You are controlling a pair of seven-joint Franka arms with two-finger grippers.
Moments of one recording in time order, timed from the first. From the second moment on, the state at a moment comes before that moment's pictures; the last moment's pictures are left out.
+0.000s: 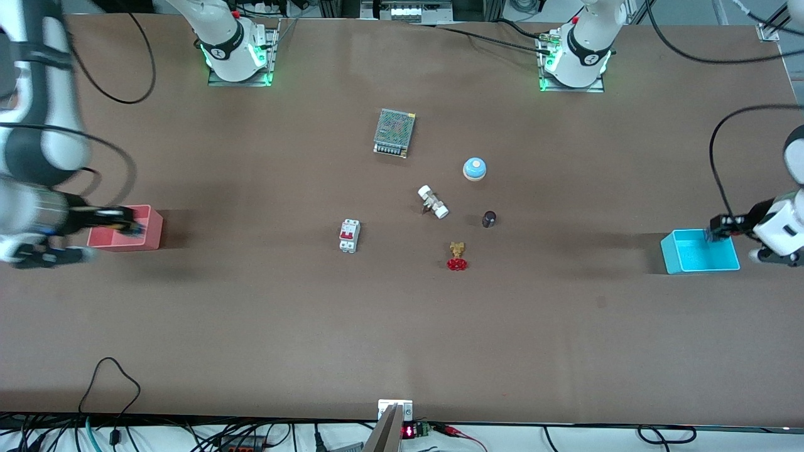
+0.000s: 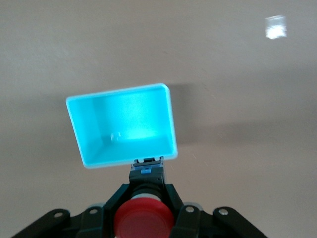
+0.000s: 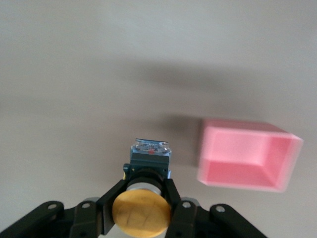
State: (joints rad) left arm 0.41 0.32 -0.15 -1.72 0.13 1.88 0.29; right arm 0.06 0.42 -0.07 -1.55 0.04 1.77 -0.16
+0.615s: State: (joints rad) left arm 0.40 0.26 -0.50 -1.74 0.12 1.75 -0.09; right arm 0.39 0.61 -0.07 -1.55 0.08 1.99 0.34
